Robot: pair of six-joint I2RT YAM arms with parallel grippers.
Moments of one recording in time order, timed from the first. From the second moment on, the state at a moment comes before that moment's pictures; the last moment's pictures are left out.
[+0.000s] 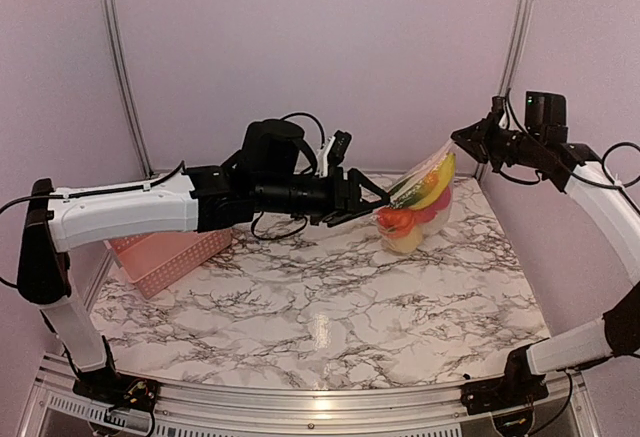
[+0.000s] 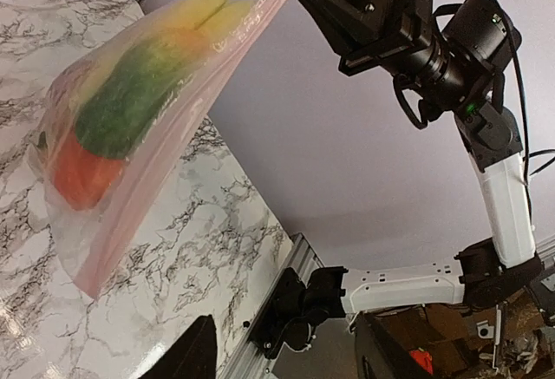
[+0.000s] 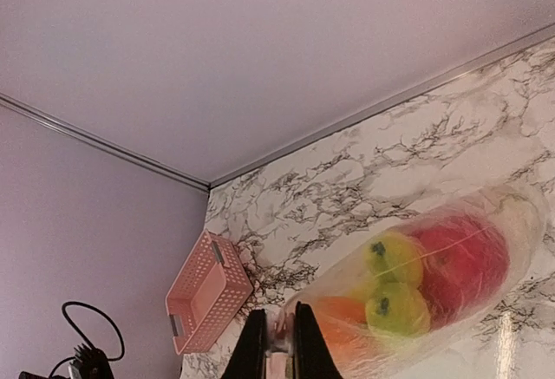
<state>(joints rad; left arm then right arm) -1.03 1.75 1.47 0.03 0.35 -0.89 0.13 1.26 1.31 -0.41 -0.47 0.77</state>
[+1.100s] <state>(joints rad) -1.08 1.96 1.97 -0.61 -0.21 -0.38 0.42 1.40 1.44 -0.42 -0.39 0.83</state>
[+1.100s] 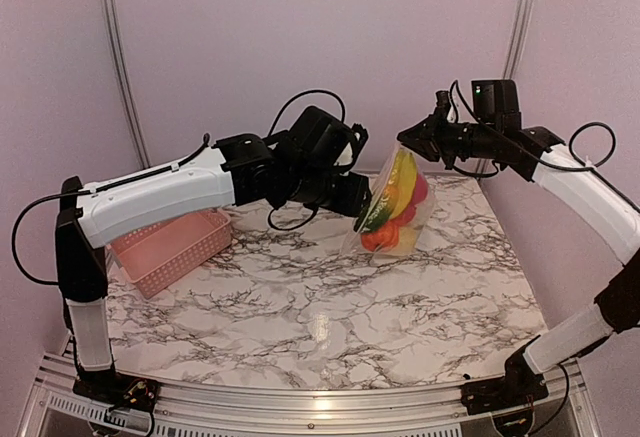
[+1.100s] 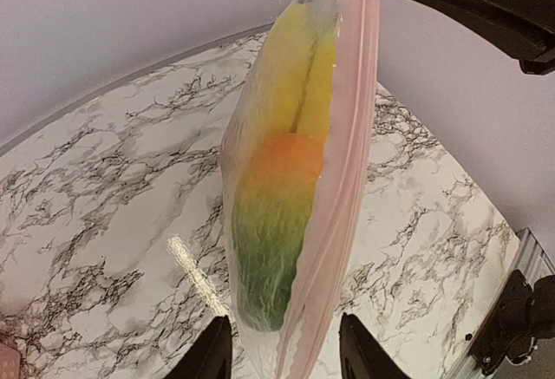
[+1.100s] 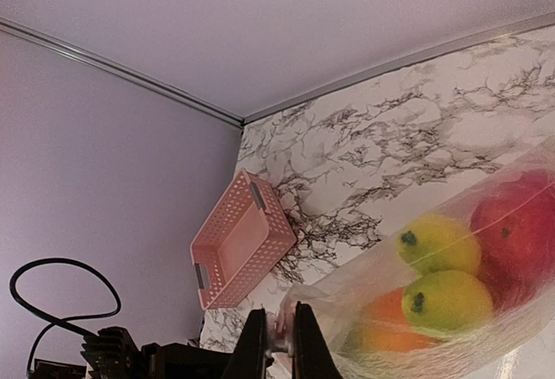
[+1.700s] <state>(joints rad) -1.08 2.03 2.00 -0.62 -0.23 -0.38 0.43 1.40 1.44 -0.42 -0.39 0.84</state>
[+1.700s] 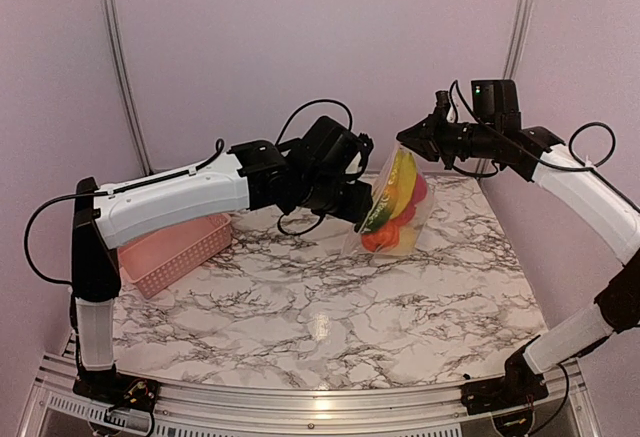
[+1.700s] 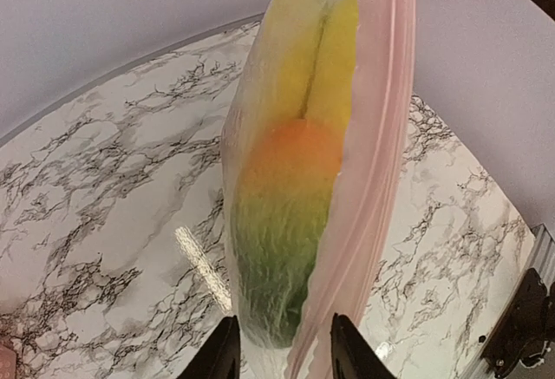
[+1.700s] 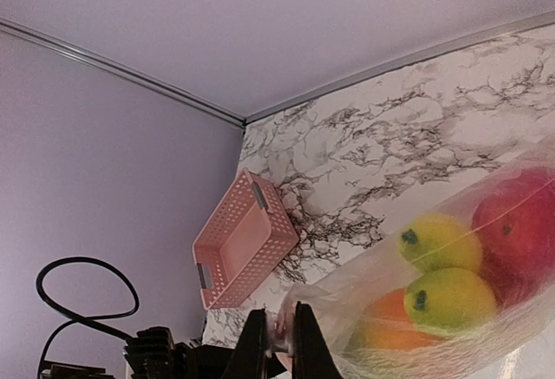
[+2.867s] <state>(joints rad) -1.08 2.03 1.95 -0.49 -0.14 -0.58 0.48 1.34 1.42 -0.41 -0.31 0.74</state>
